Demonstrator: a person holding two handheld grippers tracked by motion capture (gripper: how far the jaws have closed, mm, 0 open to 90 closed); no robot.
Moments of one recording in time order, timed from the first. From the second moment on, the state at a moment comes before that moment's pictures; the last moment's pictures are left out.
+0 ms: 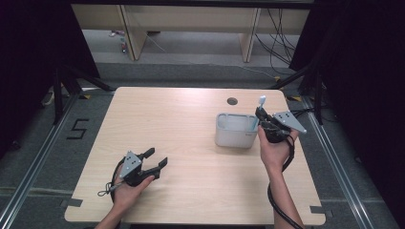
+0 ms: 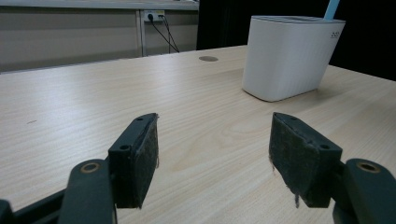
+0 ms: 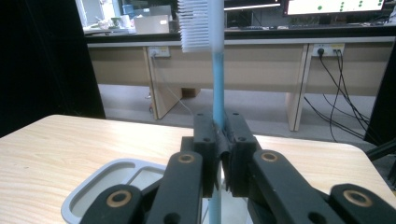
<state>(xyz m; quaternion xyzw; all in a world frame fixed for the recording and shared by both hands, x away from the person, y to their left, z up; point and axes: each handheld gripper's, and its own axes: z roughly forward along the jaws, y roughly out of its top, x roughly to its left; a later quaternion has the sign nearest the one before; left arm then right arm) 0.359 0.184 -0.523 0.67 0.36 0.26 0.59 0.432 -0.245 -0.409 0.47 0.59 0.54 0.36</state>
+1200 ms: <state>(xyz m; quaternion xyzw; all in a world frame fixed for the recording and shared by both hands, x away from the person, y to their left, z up) 0.359 0.185 -0.523 0.67 0.36 0.26 0.59 0.432 -0.246 -0.433 0.48 0.60 0.53 0.36</state>
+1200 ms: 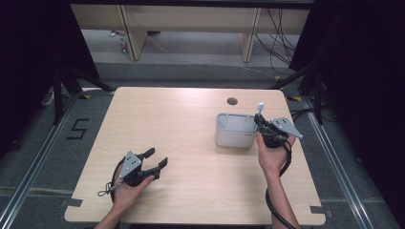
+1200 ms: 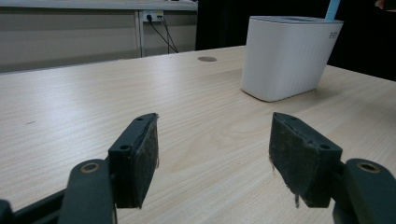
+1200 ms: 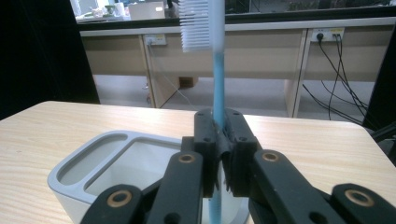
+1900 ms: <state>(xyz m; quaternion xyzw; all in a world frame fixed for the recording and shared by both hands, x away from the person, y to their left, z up) 0.359 0.185 -0.523 0.68 0.36 0.26 0.59 0.432 -0.244 -0.449 0.49 0.61 0.51 0.35</state>
